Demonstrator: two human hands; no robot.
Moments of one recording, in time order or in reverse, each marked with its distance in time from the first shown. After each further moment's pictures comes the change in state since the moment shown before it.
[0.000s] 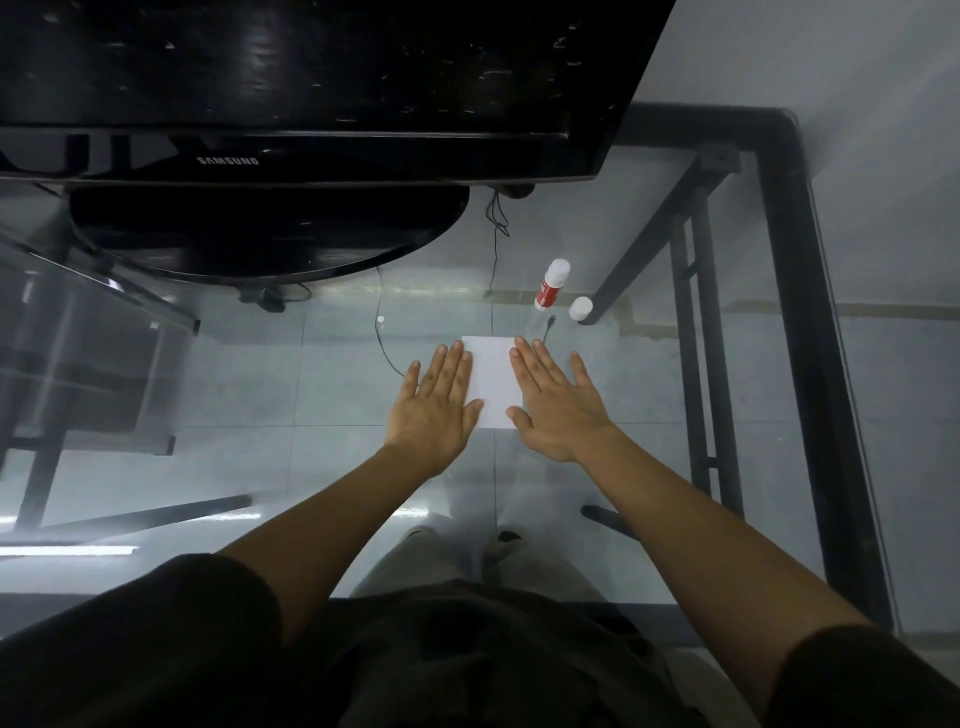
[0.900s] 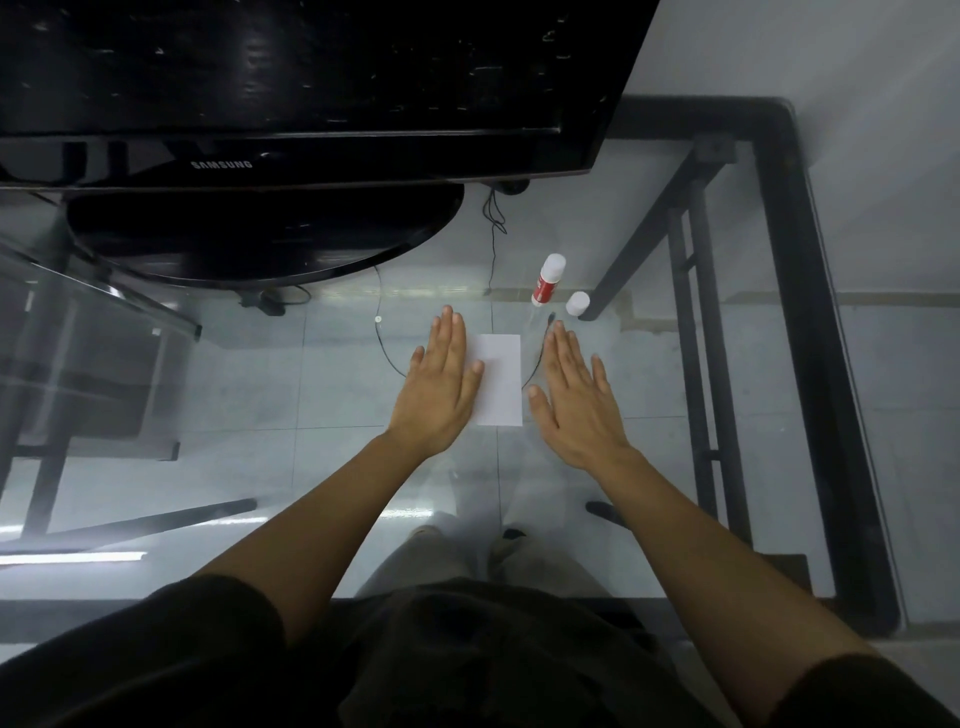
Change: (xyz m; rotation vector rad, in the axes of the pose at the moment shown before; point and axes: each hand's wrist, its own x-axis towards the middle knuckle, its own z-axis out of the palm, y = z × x) left_hand 0.008 0.000 -0.025 -0.634 0.163 0.040; right_hand -0.020 0.008 0.010 0.315 0.240 0.126
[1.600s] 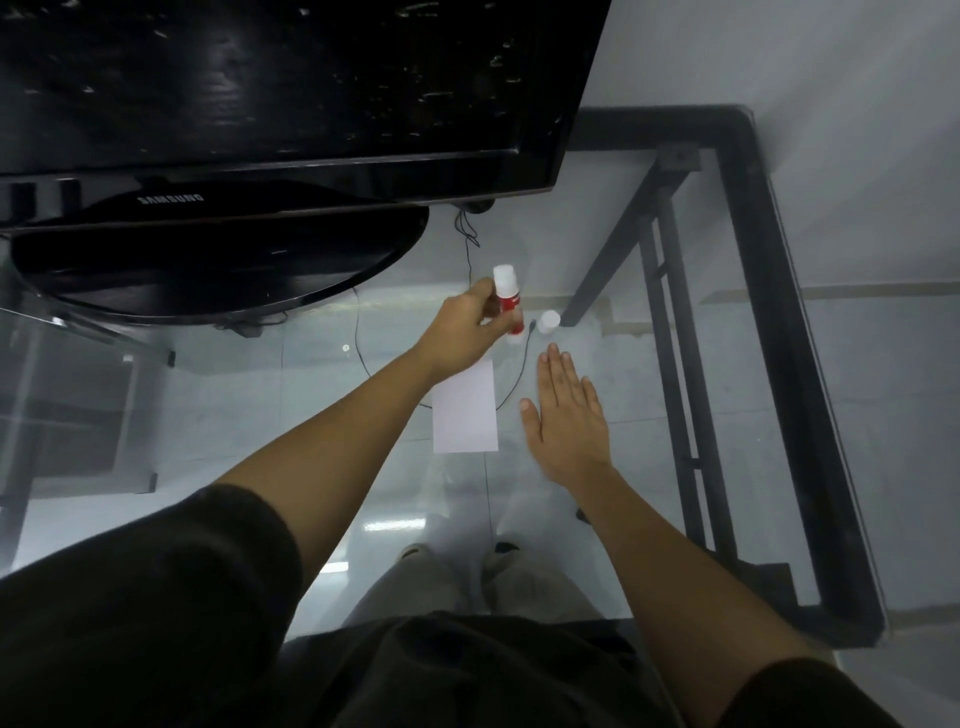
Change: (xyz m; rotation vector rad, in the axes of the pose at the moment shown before) left_hand 0.103 0.054 -0.024 -0.365 -0.101 0.031; right_hand 0.005 0.019 0.011 -0.068 0.012 0.182
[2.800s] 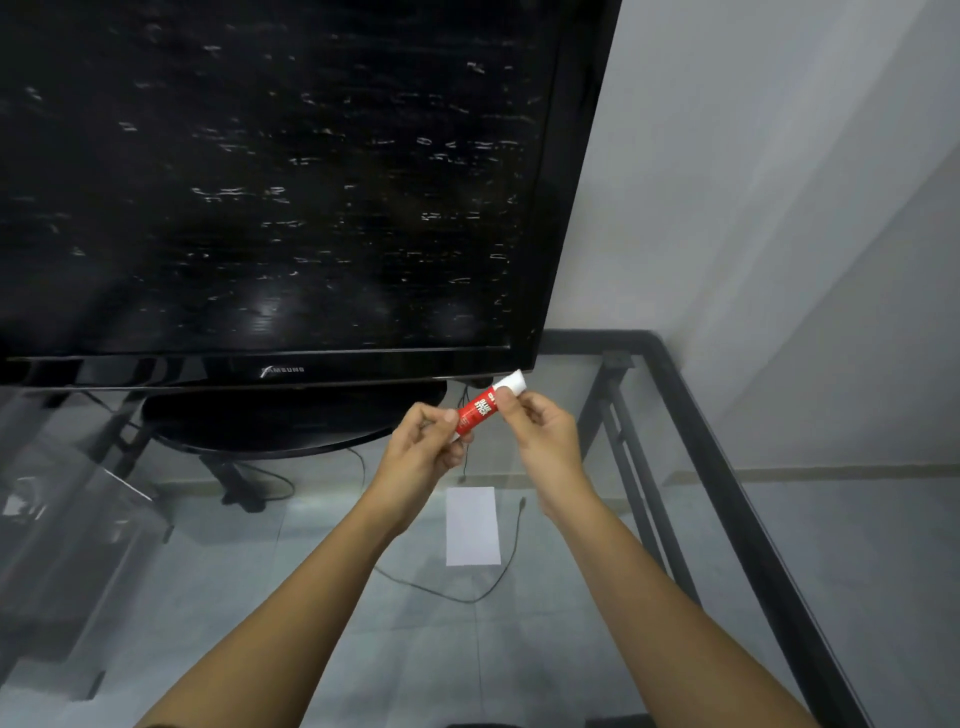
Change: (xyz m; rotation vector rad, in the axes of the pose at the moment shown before) left_hand -0.140 0.061 -0.073 -0.790 0.159 0.182; right_hand -0.050 -0.112 -0.186 1.324 0.332 -0.059
